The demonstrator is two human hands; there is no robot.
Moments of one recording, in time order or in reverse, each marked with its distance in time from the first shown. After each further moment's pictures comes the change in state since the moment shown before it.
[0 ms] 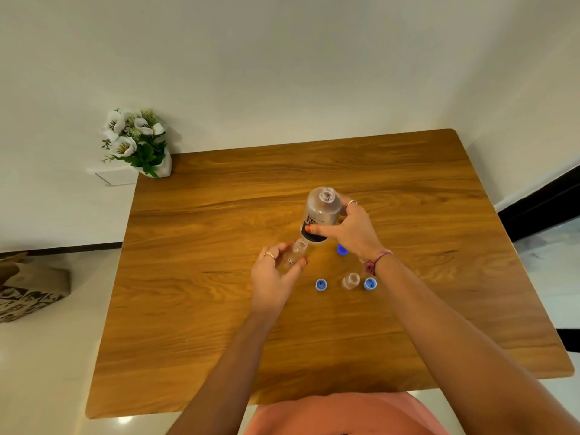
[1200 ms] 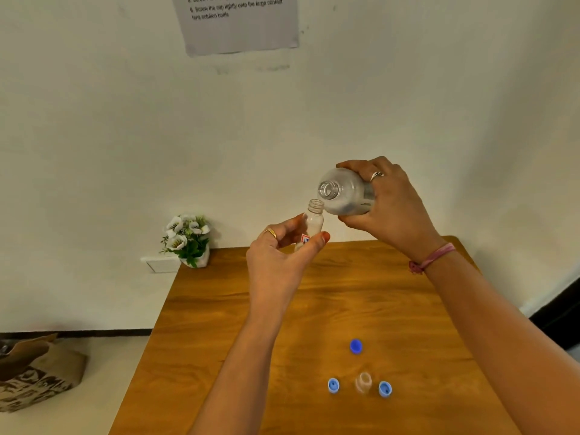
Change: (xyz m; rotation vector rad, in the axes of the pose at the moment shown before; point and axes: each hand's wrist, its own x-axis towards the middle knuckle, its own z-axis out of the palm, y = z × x) left_hand -0.001 0.211 -0.072 -0.296 0.206 0.293; right_hand -0.009 -0.197 -0.122 -0.575 0.326 -0.686
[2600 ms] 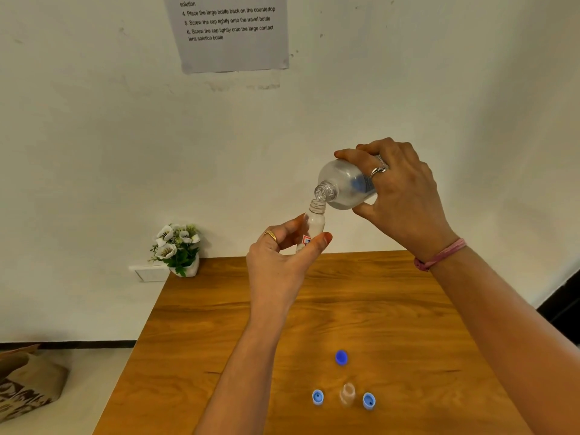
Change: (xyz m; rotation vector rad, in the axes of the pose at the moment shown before) left_hand -0.015 0.026 0.019 -0.130 0.007 0.004; right_hand 0.003 0.004 -0.044 -0.299 0.280 -0.311
